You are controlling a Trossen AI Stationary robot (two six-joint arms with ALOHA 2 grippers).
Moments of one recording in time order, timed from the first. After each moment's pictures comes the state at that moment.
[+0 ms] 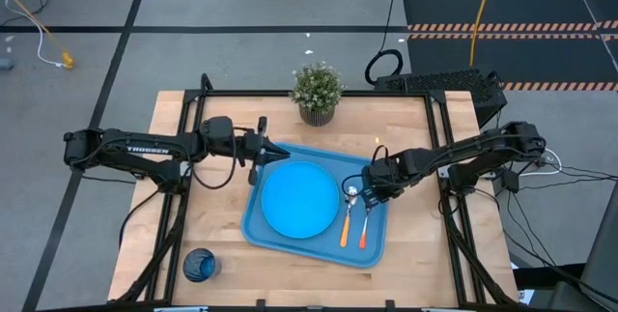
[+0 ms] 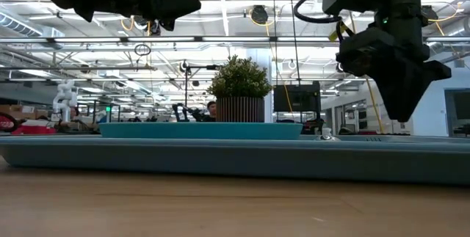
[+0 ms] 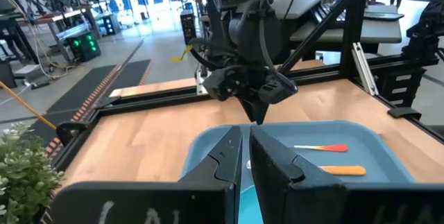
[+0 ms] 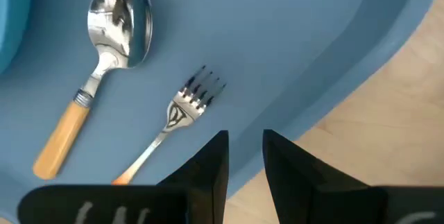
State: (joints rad) left arm 0.19 1.12 0.57 0.44 0.31 0.18; right arm 0.11 1.40 0.82 -0.85 -0.10 1.22
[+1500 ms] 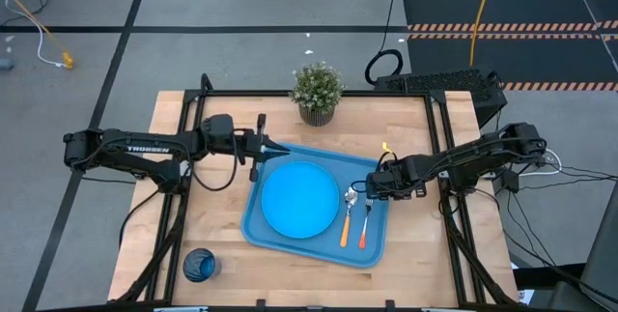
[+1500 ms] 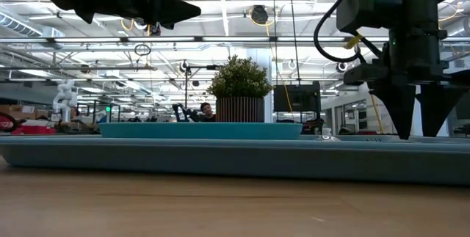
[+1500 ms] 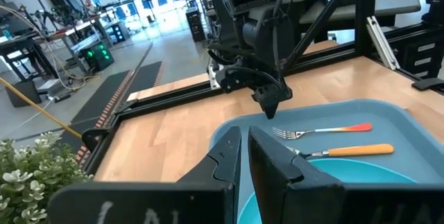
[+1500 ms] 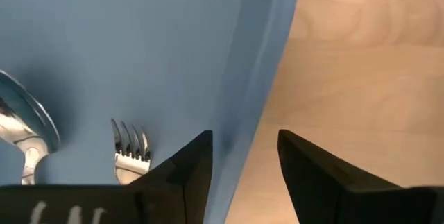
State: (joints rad) left arm 0.22 1.12 0.57 0.41 0.30 0.31; right arm 0.14 1.40 0.71 -0.83 -0.03 1.67
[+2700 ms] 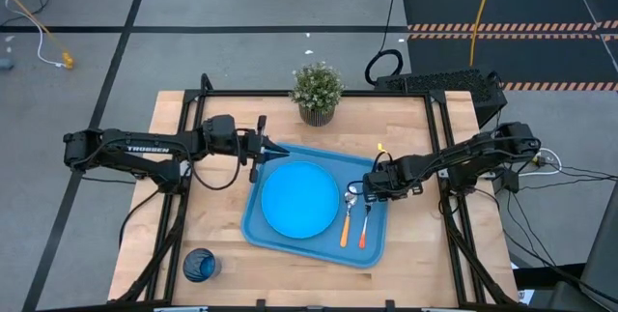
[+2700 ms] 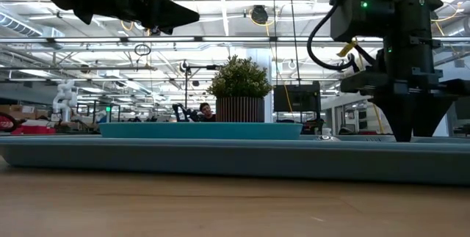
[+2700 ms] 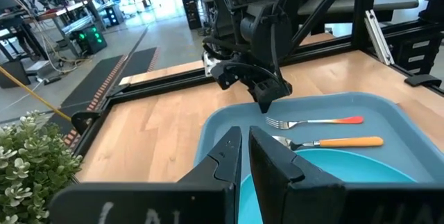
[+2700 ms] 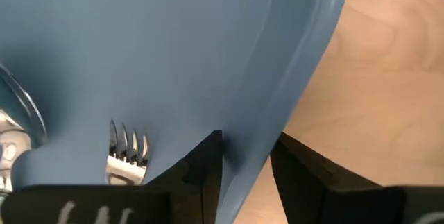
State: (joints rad) left arm 0.22 1.12 0.57 0.37 0.30 0.27; right arm 0.13 1.46 0.71 -0.78 -0.03 1.54
